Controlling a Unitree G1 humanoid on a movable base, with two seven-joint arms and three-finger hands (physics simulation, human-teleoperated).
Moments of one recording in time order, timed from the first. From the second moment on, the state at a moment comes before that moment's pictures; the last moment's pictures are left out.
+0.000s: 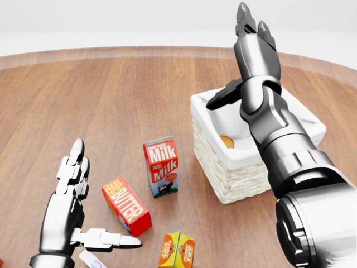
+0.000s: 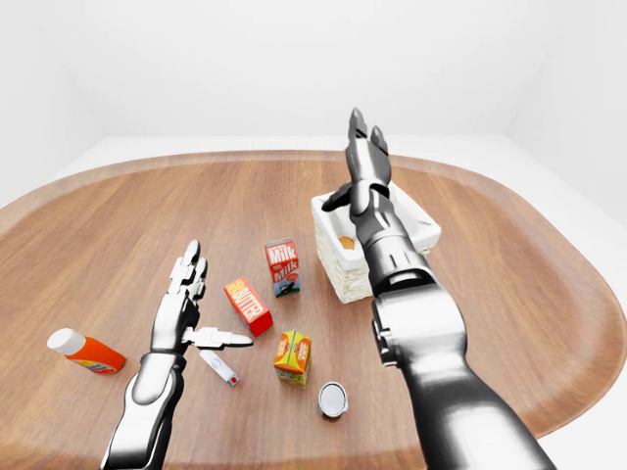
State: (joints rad) left arm 0.09 0.01 0.00 -0.13 0.10 -0.09 -0.06; right arm -1.24 -0.21 -0.04 1.30 -0.69 -0.09 -0.33
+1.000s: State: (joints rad) left arm 0.08 0.01 0.01 -0.12 0.10 -0.09 -0.05; right arm -1.10 -0.17 -0.03 0.92 -0.49 -0.09 -0.25
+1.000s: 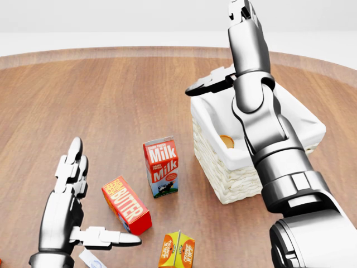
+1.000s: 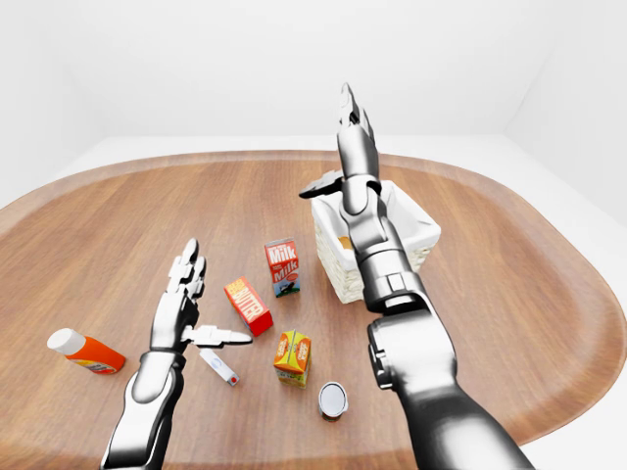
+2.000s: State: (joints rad) left arm 0.09 0.01 0.00 -0.13 0.10 -0.09 -0.06; right arm -0.68 -0.05 0.01 0.00 -0.43 0.09 -0.06
